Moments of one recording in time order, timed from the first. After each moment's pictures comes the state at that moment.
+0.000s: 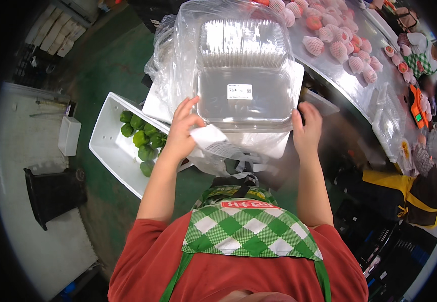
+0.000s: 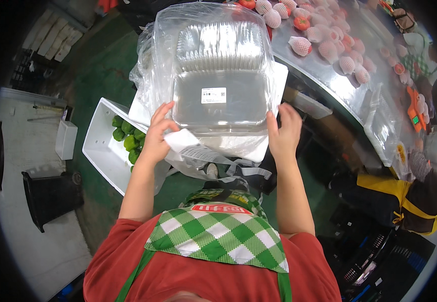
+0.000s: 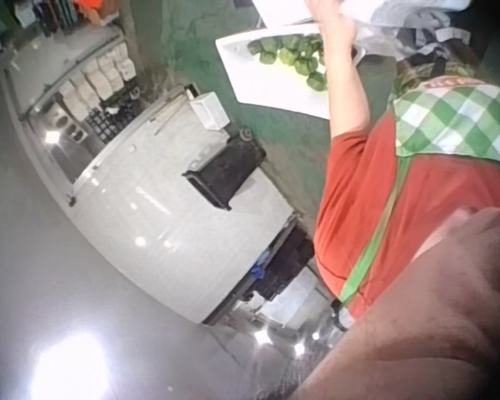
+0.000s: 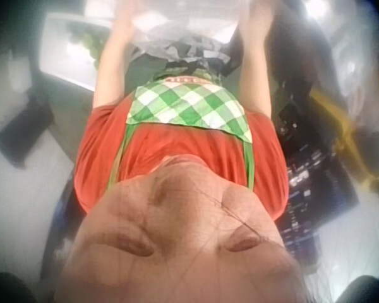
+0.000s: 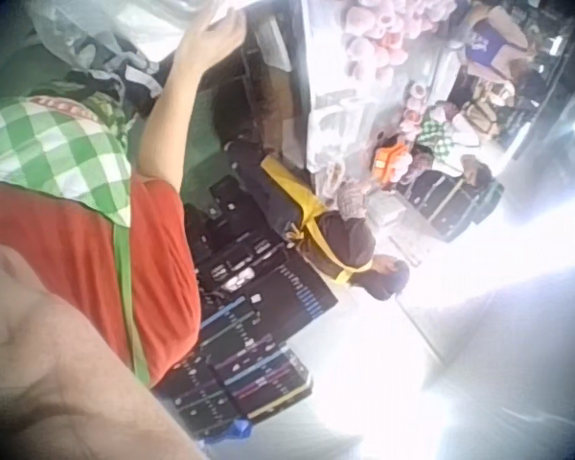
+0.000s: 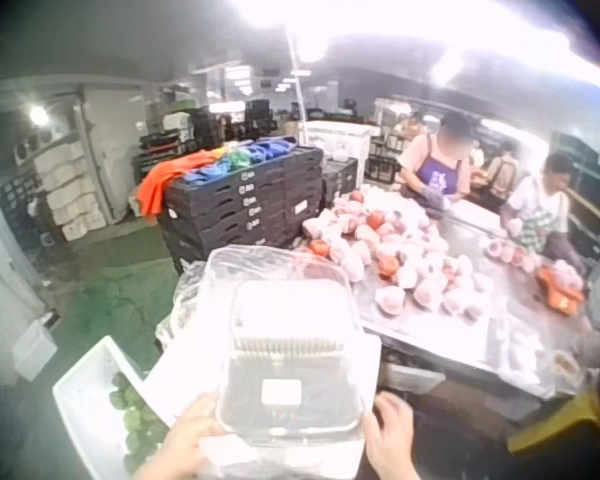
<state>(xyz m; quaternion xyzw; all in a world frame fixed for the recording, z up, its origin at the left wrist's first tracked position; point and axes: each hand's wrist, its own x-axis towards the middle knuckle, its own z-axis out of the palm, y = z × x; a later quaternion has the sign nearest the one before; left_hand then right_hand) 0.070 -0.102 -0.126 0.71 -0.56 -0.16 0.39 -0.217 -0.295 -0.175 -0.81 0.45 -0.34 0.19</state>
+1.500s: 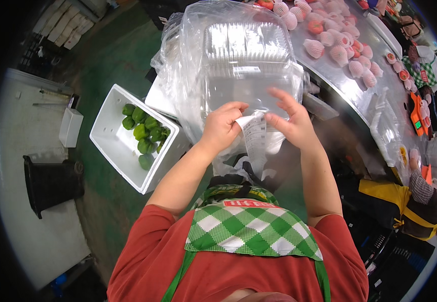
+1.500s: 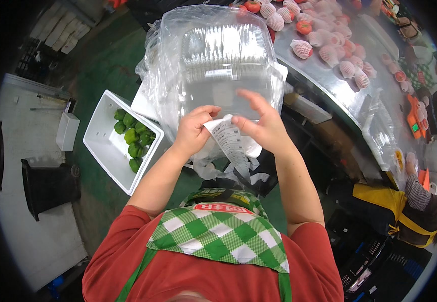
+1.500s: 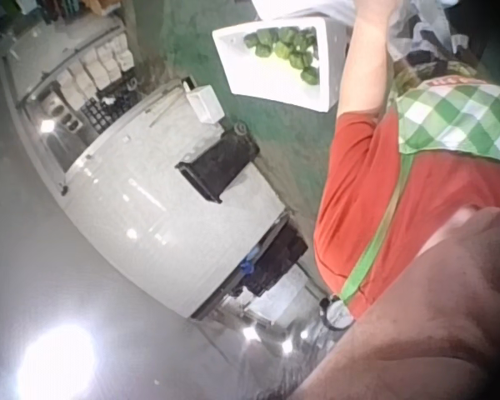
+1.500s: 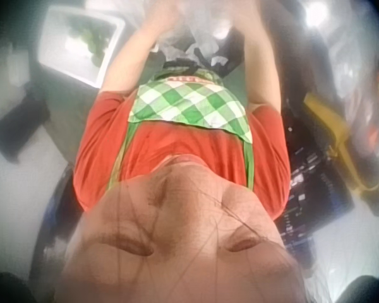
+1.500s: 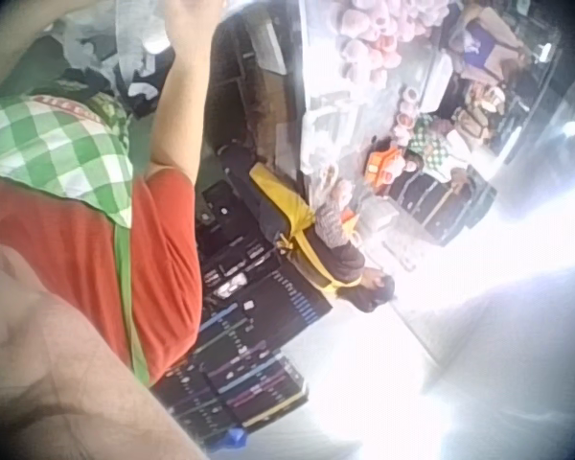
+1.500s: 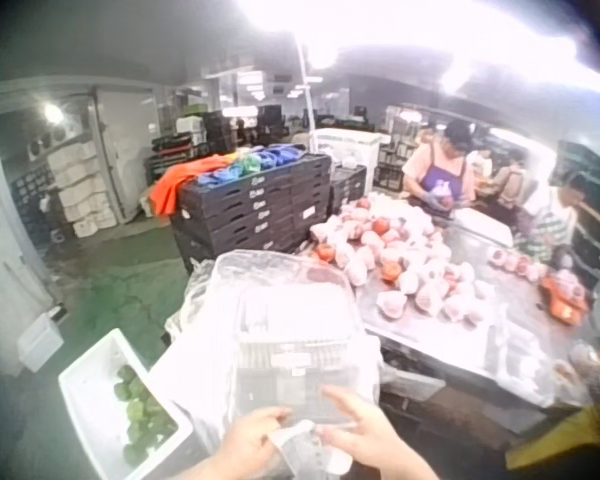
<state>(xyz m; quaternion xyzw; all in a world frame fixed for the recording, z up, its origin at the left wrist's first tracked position) -0.015 -0.150 -0.123 0.64 -0.55 -0.21 0.48 -0.197 -0.287 -0.086 -0.76 0.21 -0.24 0.57</state>
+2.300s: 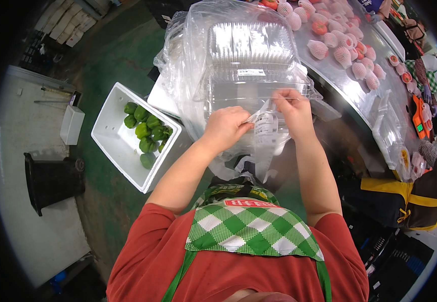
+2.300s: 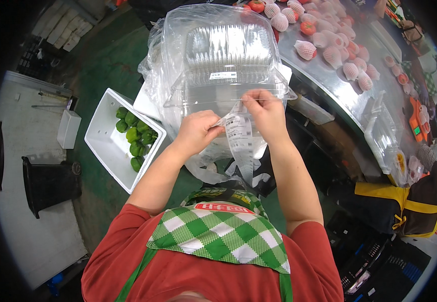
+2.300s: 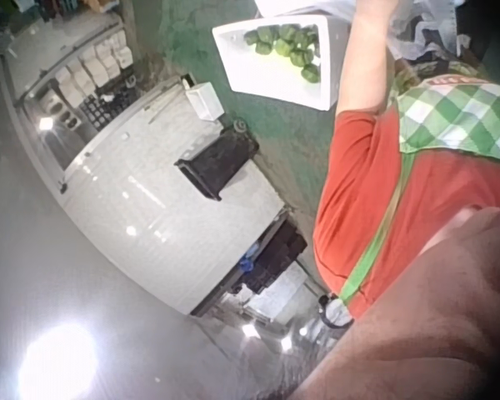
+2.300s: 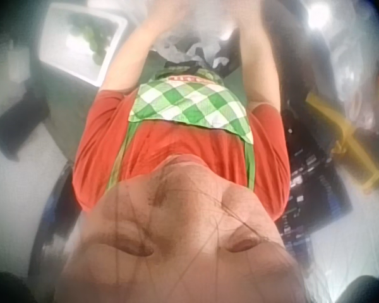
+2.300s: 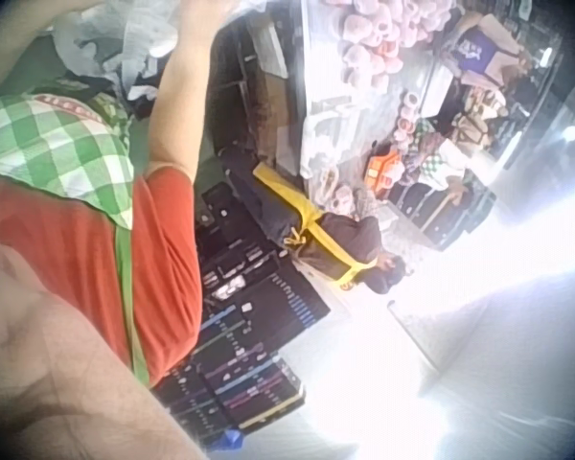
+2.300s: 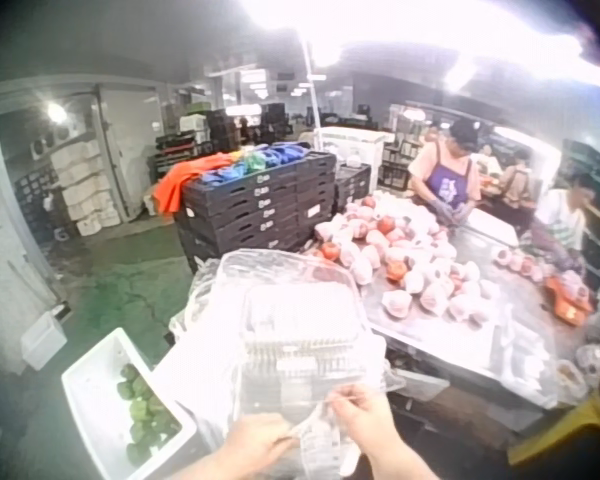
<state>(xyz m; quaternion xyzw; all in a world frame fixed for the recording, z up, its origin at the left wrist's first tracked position) -0.008 -0.149 -0.108 0.68 -0.64 -0.15 0.33 -0.164 -0.291 -0.102 -0.59 0.36 -0.31 0.65</state>
